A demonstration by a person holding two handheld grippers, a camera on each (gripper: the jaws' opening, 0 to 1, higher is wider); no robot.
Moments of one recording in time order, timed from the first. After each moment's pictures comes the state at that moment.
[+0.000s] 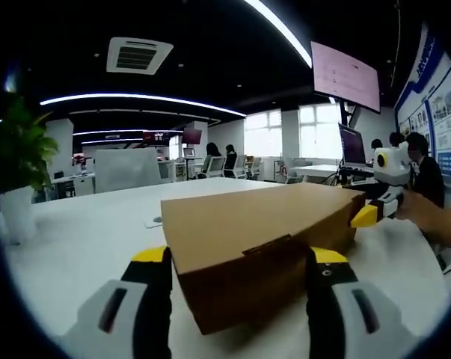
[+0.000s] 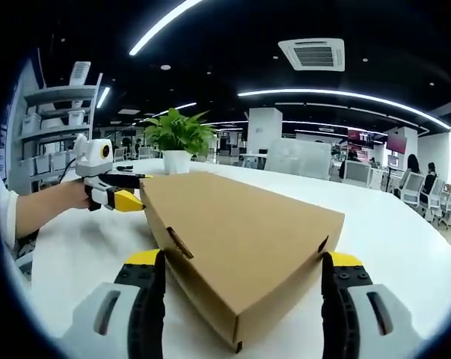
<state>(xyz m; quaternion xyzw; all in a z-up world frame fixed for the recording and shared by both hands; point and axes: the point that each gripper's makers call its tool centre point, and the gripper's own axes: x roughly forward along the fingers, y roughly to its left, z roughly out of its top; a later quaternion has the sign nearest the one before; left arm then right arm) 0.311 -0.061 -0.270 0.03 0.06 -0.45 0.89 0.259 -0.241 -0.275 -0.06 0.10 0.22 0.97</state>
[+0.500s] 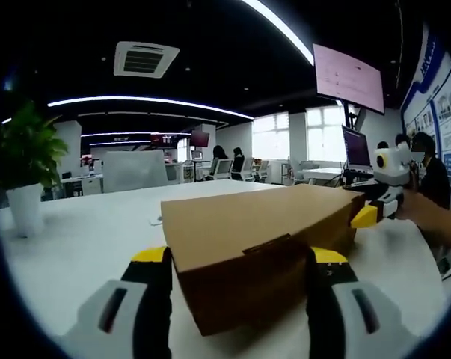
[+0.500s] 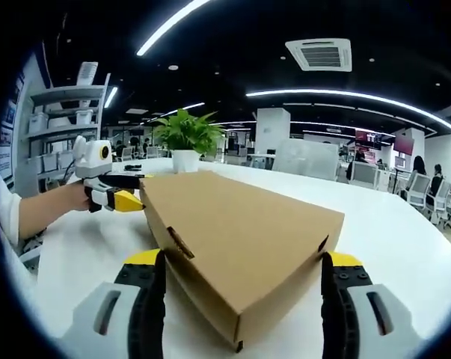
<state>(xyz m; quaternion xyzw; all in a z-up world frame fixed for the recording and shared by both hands) 0.291 -0.058 -0.270 0.02 0.05 -0.43 0.90 0.249 -0.241 -0.275 -0.07 0.10 0.24 0.96</state>
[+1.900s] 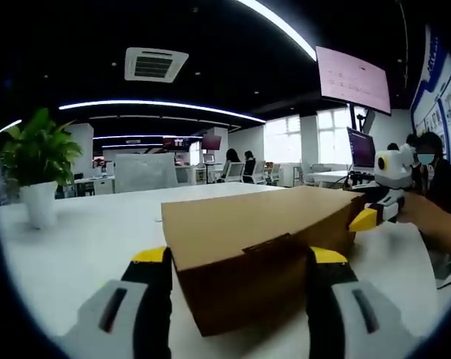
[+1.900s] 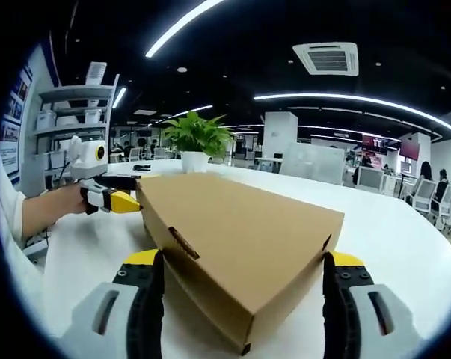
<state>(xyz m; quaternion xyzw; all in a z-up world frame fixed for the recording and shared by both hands) 0.254 -0.057 -0.269 0.02 0.04 -0.40 0.92 0.225 -0.239 -0.275 -0.07 0.09 0.27 0.96</state>
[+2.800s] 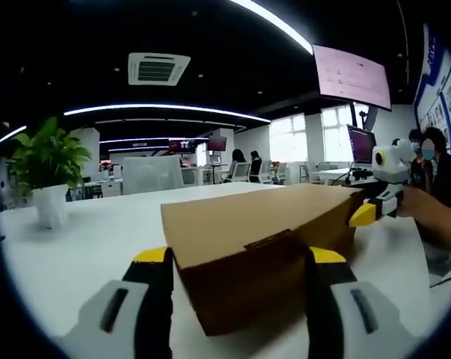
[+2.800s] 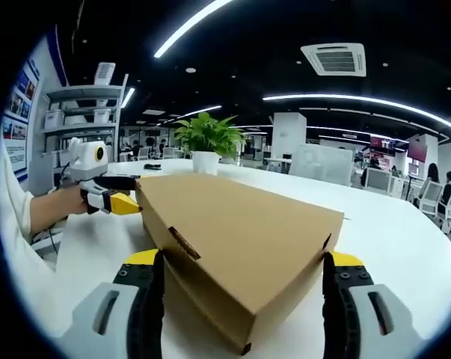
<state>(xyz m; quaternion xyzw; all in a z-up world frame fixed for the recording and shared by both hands) 0.222 -0.047 -0.270 0.04 0.04 -0.37 0.93 0.207 -0.234 -0.274 -0.07 0.08 0.30 0.95</state>
